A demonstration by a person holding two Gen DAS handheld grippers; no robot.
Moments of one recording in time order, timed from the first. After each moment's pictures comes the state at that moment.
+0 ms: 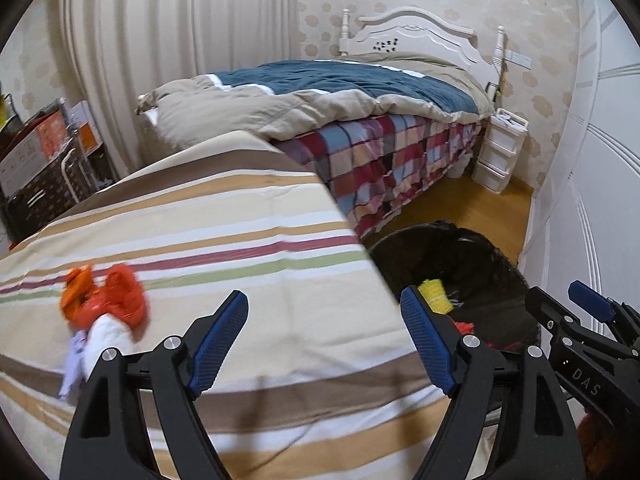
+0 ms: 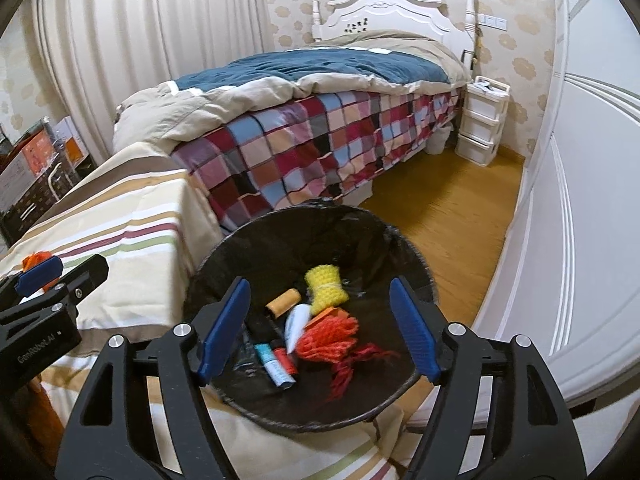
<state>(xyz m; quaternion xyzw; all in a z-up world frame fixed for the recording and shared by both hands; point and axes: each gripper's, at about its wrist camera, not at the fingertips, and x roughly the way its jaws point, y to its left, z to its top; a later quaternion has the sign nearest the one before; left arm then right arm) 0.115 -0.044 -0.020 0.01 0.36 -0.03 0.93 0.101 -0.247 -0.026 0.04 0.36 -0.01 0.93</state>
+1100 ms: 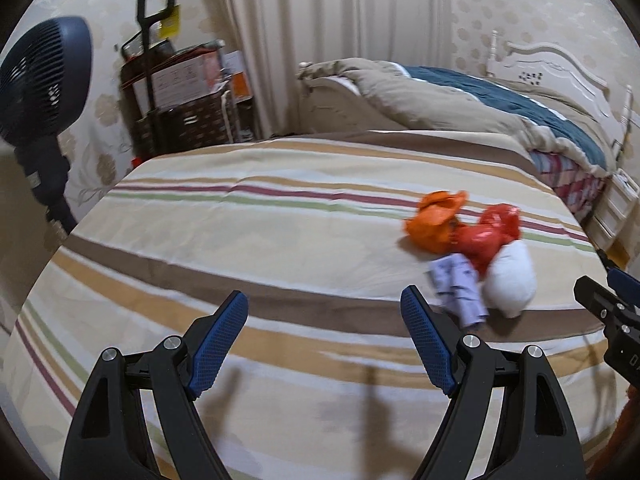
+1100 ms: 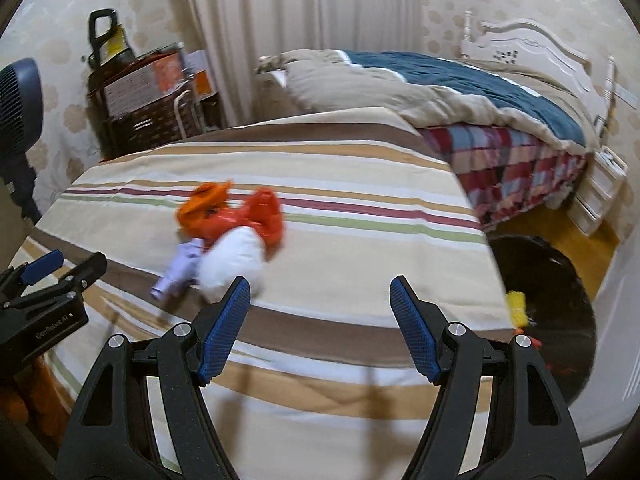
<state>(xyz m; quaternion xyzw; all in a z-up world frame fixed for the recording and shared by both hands) 0.011 0.196 -0.026 -0.06 0.36 0.20 0.91 0.064 -0.010 -0.013 -0.06 0.36 0.20 0.91</state>
